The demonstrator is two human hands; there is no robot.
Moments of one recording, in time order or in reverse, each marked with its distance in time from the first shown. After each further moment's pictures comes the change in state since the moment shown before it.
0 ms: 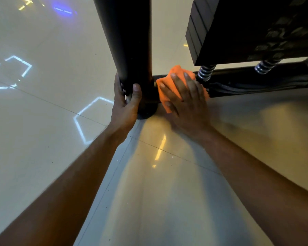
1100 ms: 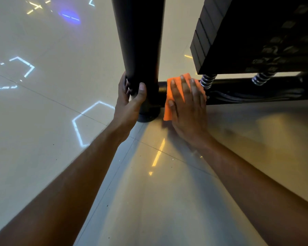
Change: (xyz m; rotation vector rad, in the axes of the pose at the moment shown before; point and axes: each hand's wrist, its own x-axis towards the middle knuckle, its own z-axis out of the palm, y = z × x) left_hand 0.000 0.019 -0.008 -0.098 -0.025 -0.068; right_hand 0.015 -0.021 -0.031 0.040 -0.075 0.186
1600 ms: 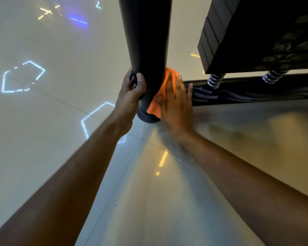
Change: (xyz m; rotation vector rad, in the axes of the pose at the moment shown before) left_hand 0.008 0.034 -0.010 0.006 -0.043 -0.053; right_hand 0.023 -0.058 0.024 0.301 0.023 0.164
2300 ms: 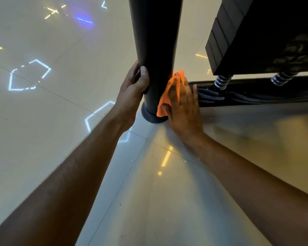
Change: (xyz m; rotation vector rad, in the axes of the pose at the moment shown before) left_hand 0.006 0.012 -0.012 0.004 -0.063 0.044; right_hand -0.010 0.033 0.018 -0.188 0.014 -0.283
